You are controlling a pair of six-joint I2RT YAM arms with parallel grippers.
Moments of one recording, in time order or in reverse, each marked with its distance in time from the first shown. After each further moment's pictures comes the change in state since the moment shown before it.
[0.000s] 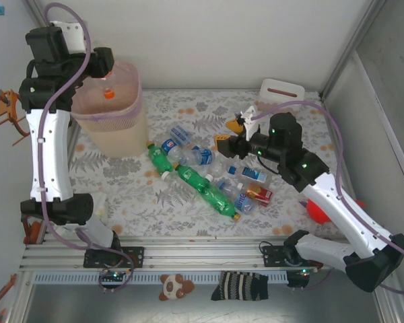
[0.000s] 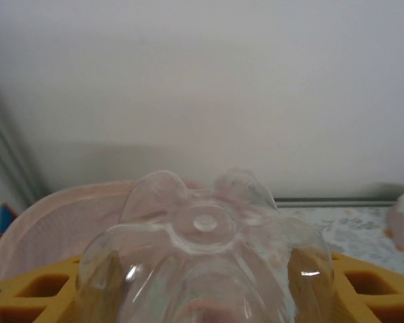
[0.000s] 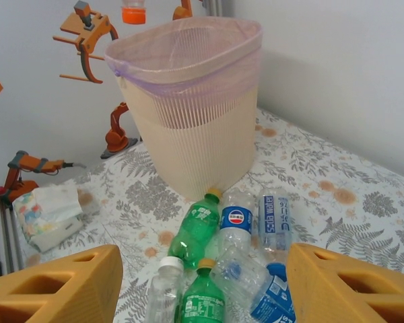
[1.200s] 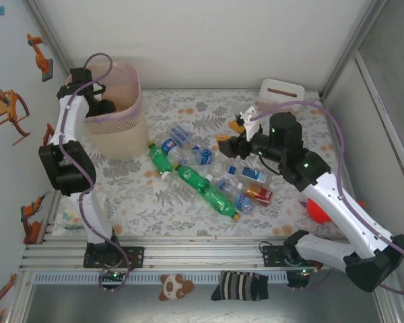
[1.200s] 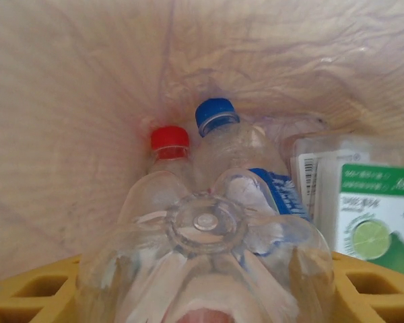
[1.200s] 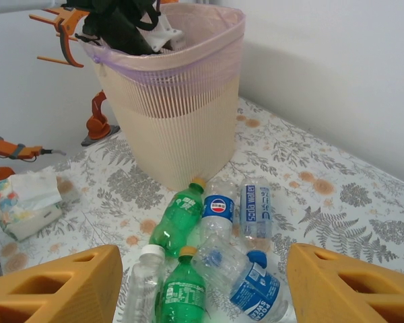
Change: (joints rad) left arm 0.148 0.364 -0.338 -0.012 -0.095 0.059; right arm 0.000 0.000 0.017 -0.055 0.045 -0.056
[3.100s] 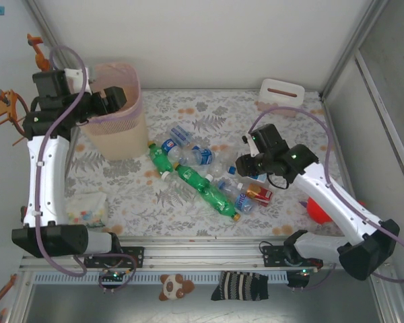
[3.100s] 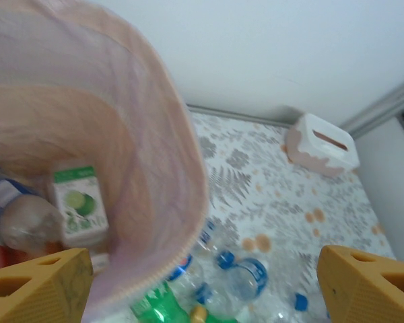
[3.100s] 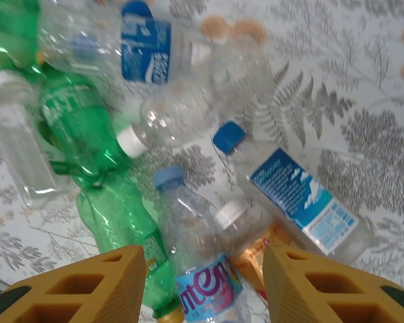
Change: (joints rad) left arm -0.075 -0.681 -0.272 0.090 0.498 -0.237; right arm 0.000 0.120 0.020 -0.617 0.330 0.297
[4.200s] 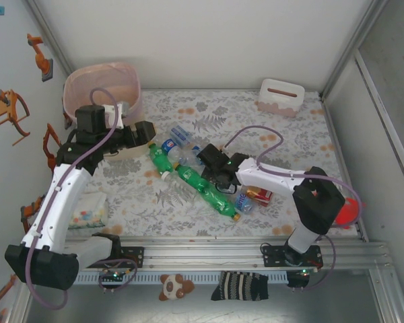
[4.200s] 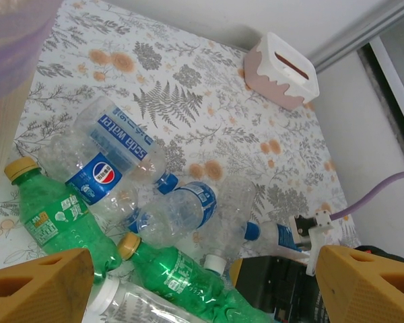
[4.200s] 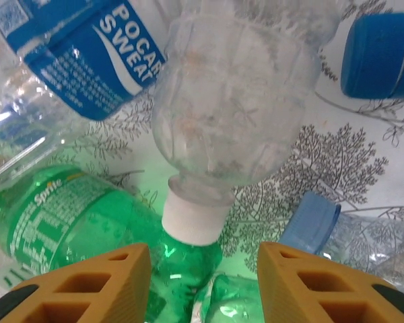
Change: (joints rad) left arm -0.231 -0.220 -0.471 0.214 -0.036 -0.183; right arm 0.272 0.470 -0.046 0.386 0.195 0.969
